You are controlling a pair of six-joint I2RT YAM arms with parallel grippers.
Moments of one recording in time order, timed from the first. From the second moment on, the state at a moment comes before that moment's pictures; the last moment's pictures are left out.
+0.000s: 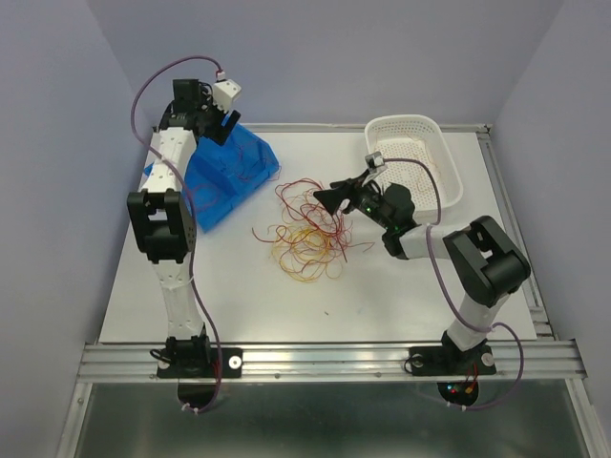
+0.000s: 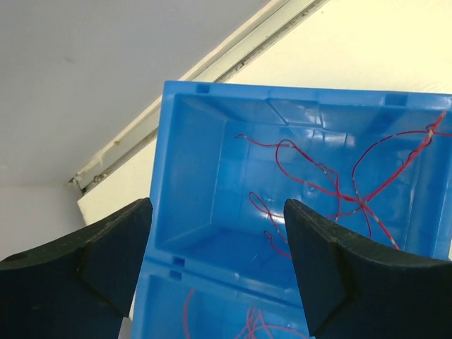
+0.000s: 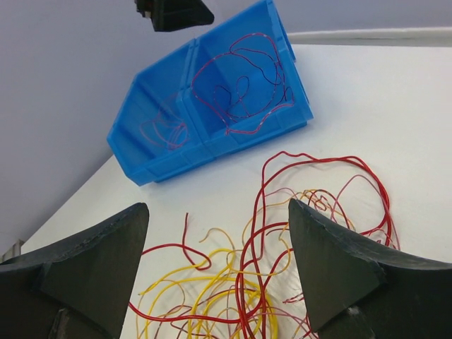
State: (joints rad) left arm 0.00 2.17 2.08 -0.51 0.25 0.60; right arm 0.49 1.75 0.78 1.08 -0.32 0.52
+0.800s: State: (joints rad) left arm -0.32 1.77 1.59 -0.47 0.19 0.75; right arm 0.49 1.64 0.74 1.05 -0.33 0.51
